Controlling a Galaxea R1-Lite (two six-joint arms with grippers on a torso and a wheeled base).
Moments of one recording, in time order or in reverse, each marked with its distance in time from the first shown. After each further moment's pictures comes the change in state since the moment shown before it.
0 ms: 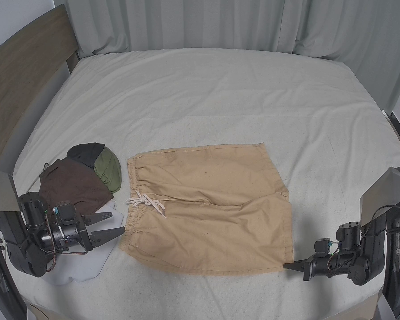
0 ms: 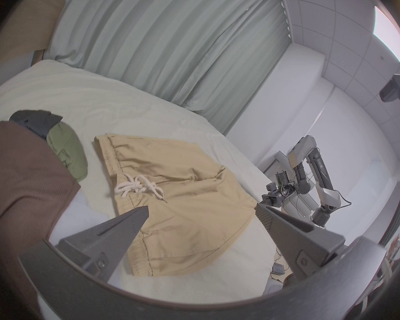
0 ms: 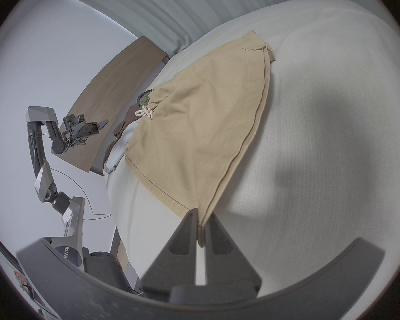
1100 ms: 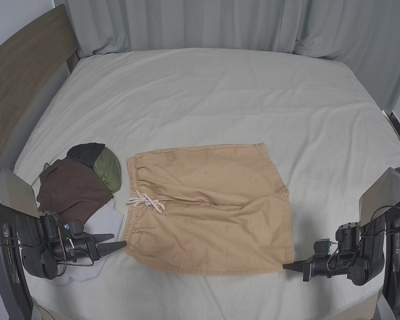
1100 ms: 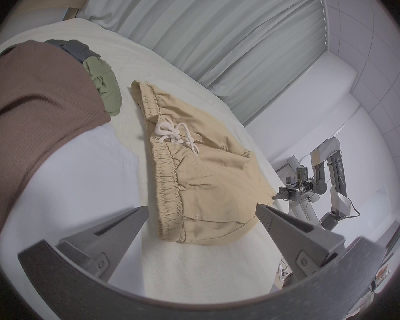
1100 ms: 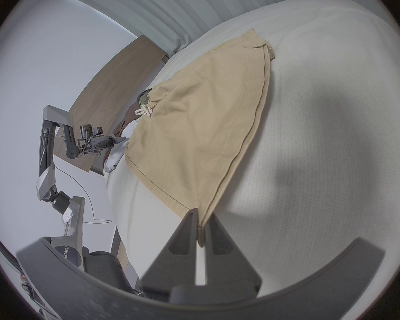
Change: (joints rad) left arm 0.068 0.291 -0.064 -0.001 0.023 0.000; right arm 0.003 0.008 -0.001 0.000 0.000 0.000
